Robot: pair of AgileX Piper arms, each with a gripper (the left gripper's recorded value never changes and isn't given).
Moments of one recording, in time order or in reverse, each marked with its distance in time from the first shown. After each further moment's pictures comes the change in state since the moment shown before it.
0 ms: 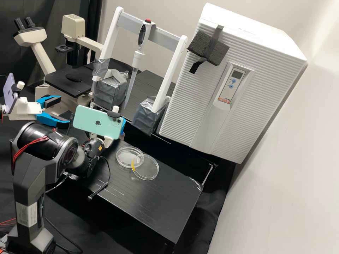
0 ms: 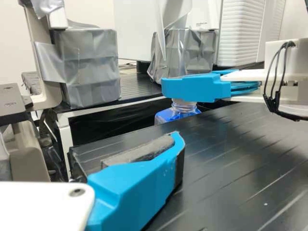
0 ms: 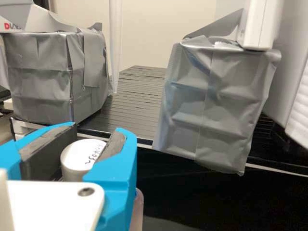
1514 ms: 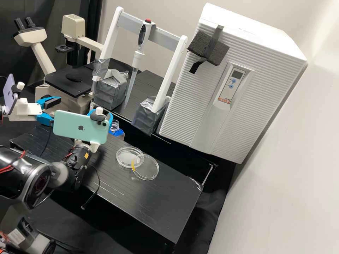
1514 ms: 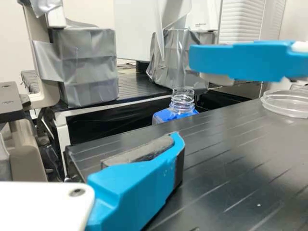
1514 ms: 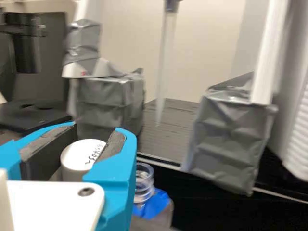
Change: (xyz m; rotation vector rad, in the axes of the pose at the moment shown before) left arm -0.001 -0.002 0.004 -0.012 0.002 0.001; right arm -0.074 0.006 -0.025 -0.033 0.160 0.005
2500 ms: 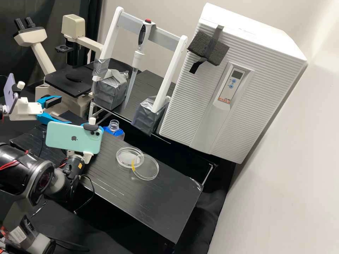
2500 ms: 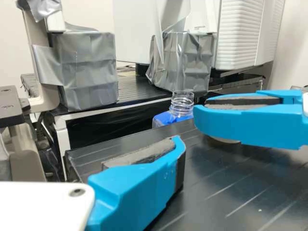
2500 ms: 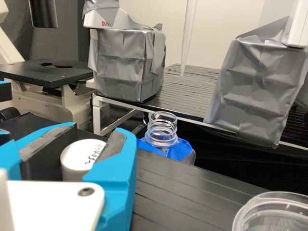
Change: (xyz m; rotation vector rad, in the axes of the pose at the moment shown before) left arm 0.002 0.002 0.000 0.010 -0.002 0.007; right arm -0.018 -0.026 0.013 0.005 -0.049 -0.112
